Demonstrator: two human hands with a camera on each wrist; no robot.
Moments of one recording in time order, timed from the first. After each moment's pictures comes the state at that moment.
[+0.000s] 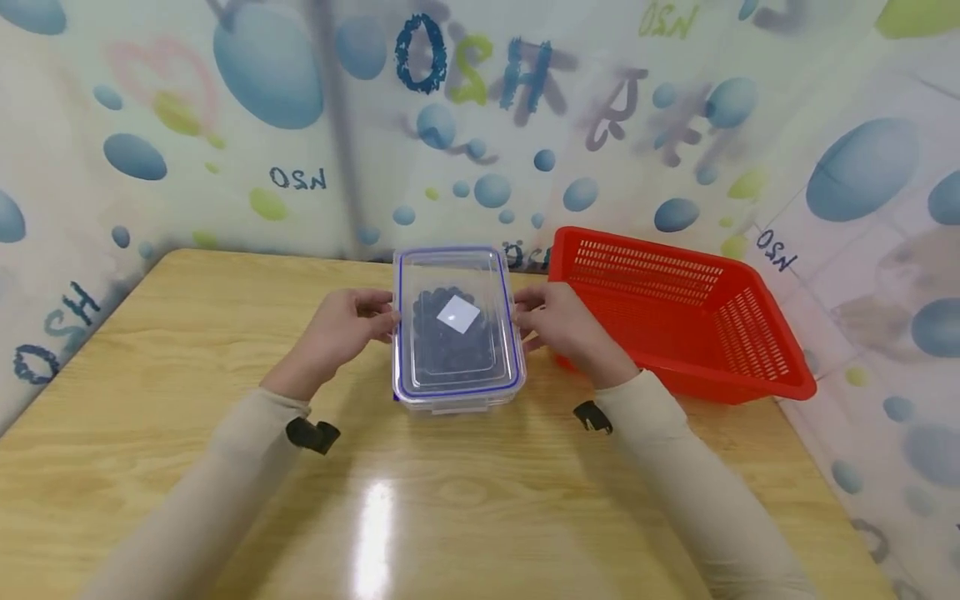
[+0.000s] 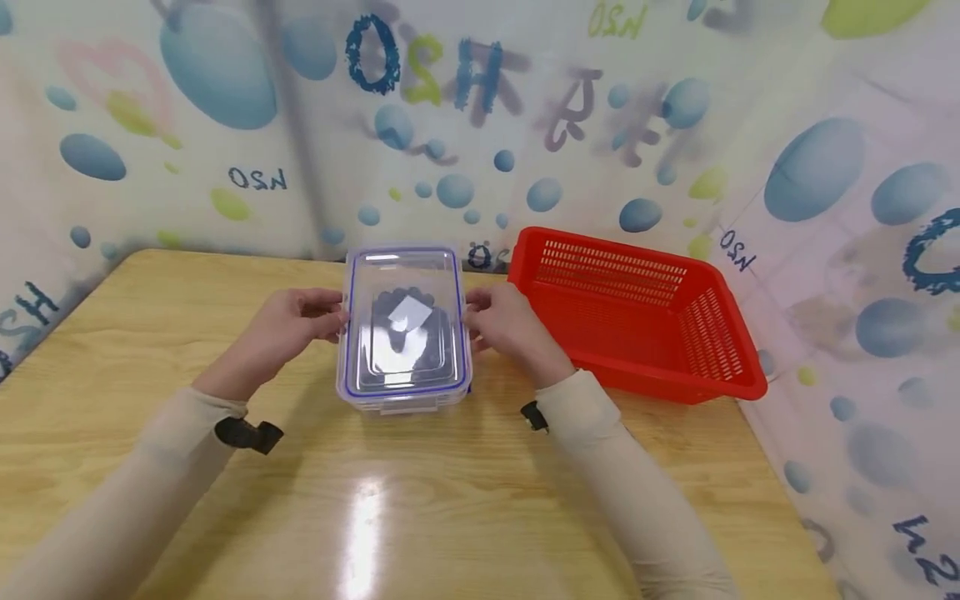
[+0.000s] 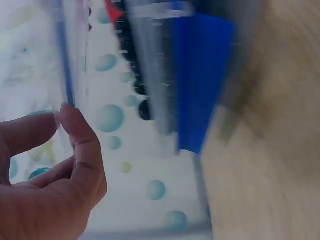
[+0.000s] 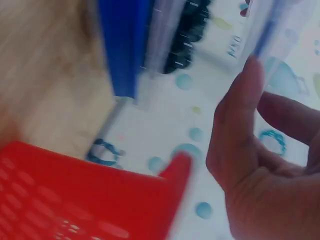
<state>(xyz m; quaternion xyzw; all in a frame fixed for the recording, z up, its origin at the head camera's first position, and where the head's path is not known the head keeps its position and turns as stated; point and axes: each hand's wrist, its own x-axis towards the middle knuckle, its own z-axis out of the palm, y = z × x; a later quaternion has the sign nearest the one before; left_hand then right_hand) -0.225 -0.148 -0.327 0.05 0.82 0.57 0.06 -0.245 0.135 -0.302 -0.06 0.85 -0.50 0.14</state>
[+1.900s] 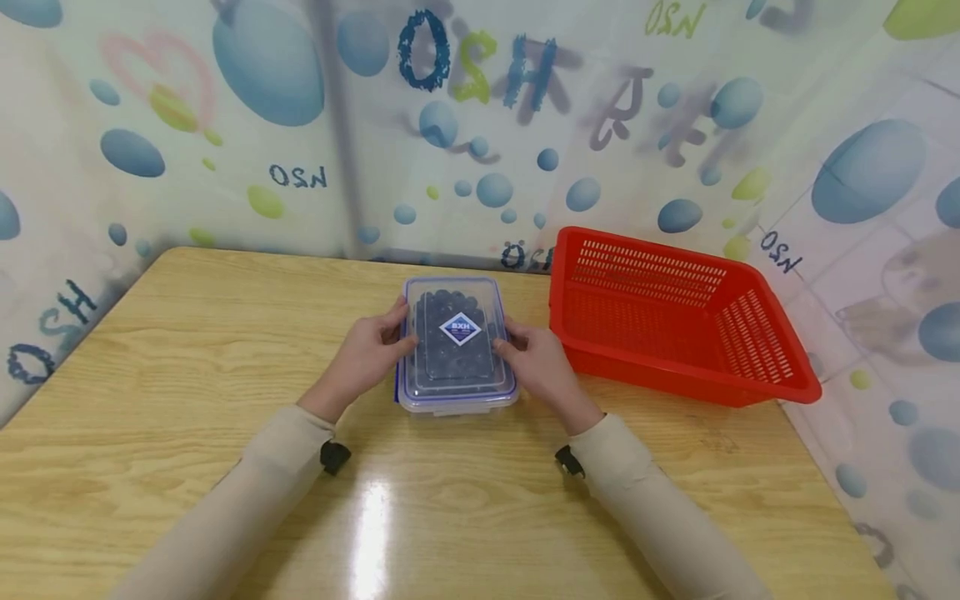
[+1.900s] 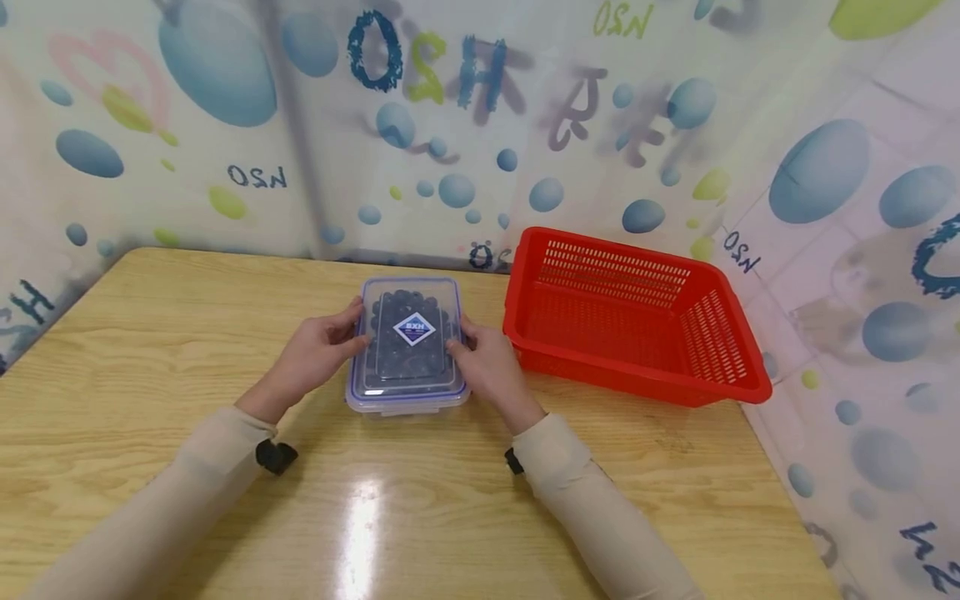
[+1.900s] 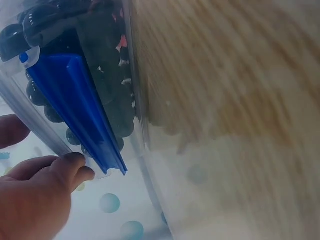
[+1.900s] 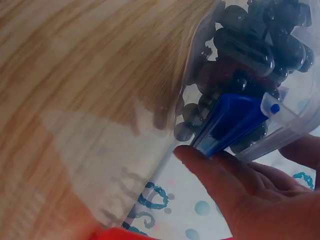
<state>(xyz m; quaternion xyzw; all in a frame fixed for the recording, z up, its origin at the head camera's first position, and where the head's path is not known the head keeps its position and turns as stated) -0.223 -0.137 -0.378 0.11 0.83 0.55 0.03 -0.231 0.111 -0.373 -0.03 0.88 -0.47 0.10</state>
